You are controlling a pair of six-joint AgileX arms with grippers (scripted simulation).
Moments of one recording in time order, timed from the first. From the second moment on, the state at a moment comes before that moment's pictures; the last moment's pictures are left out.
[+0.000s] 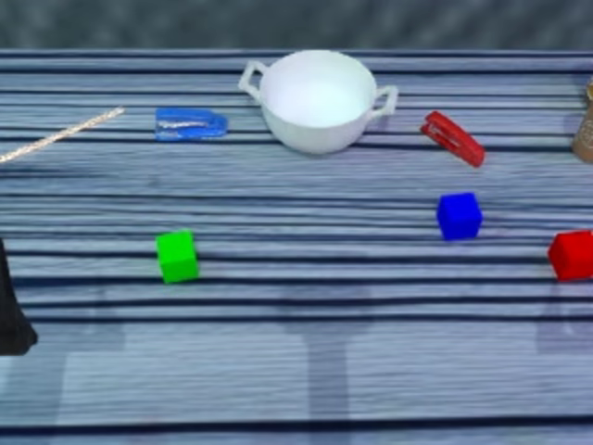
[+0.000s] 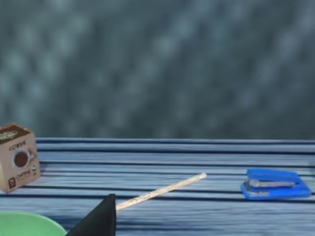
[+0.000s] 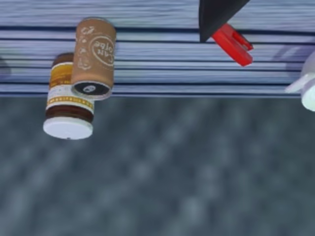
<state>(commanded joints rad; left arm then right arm) 0.00 0.00 0.00 0.00 0.00 0.00 0.00 0.00 0.00 0.00 0.00 0.00</state>
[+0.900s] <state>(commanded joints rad) 0.00 0.00 0.00 0.00 0.00 0.00 0.03 0.90 0.68 -0.47 0.00 -0.02</state>
